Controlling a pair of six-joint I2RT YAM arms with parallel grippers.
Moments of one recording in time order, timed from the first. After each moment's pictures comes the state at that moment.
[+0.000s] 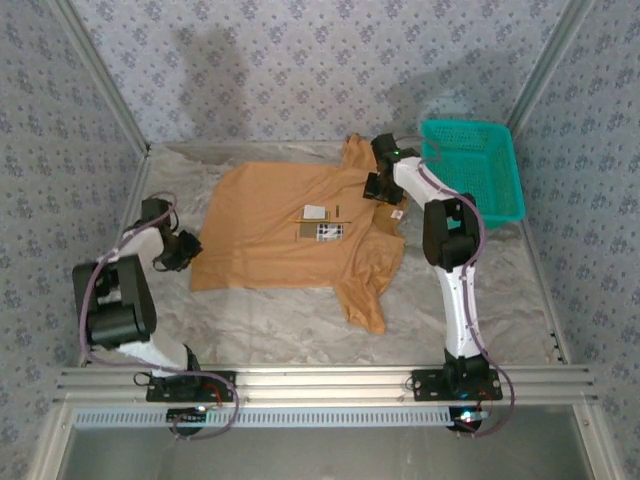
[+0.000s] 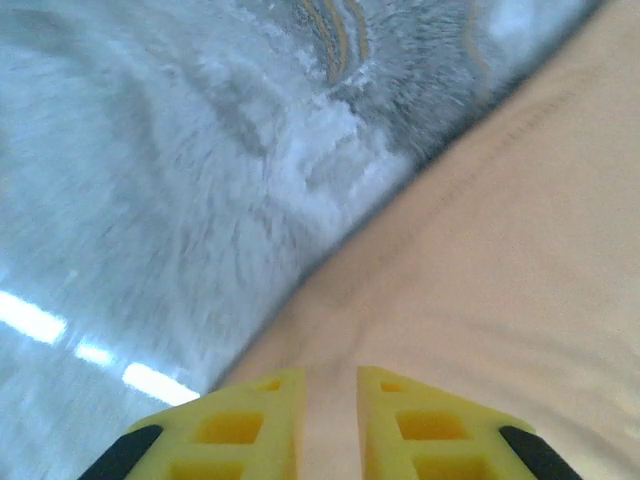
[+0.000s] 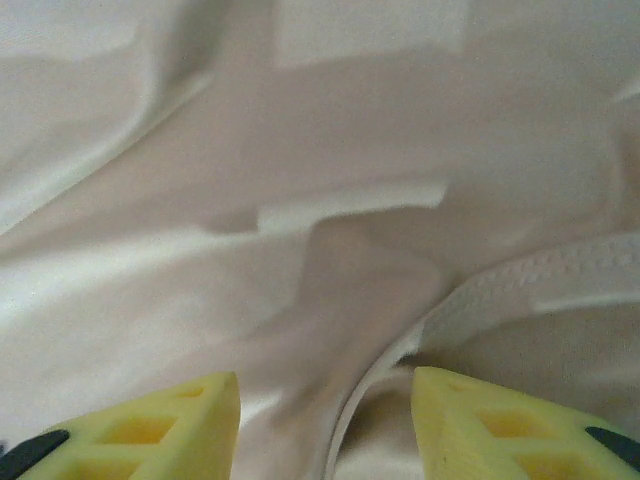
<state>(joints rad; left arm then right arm) 0.17 1.52 0.89 -0.56 0.15 -0.62 0.29 2.34 2.00 -0.87 0.01 0.48</state>
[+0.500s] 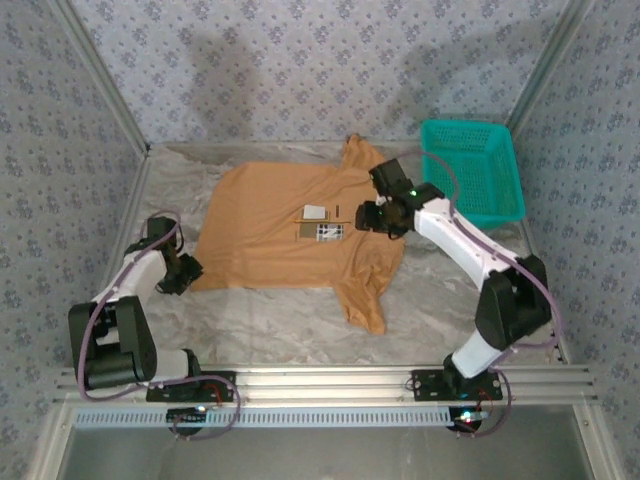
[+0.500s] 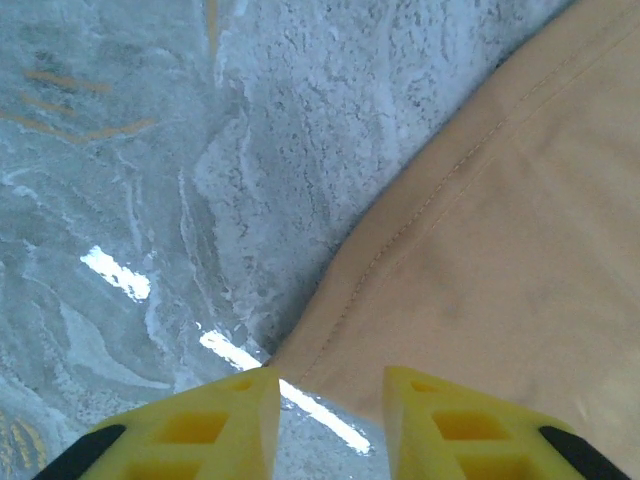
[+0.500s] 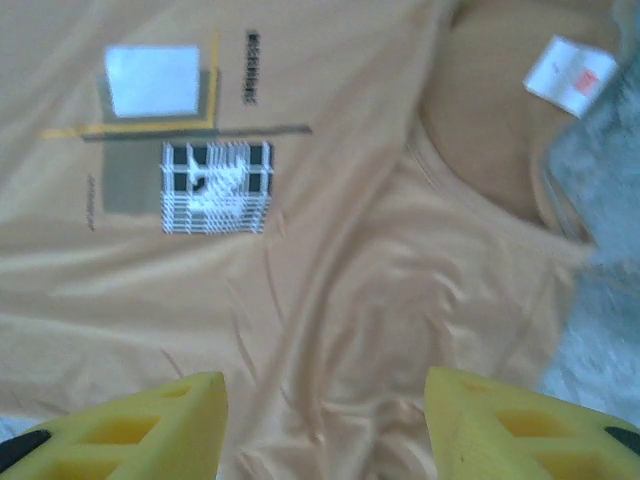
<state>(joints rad) 0.13 1.35 0.74 -0.69 0.02 -0.65 0.48 1.56 1.29 -0.80 0.00 0.49</state>
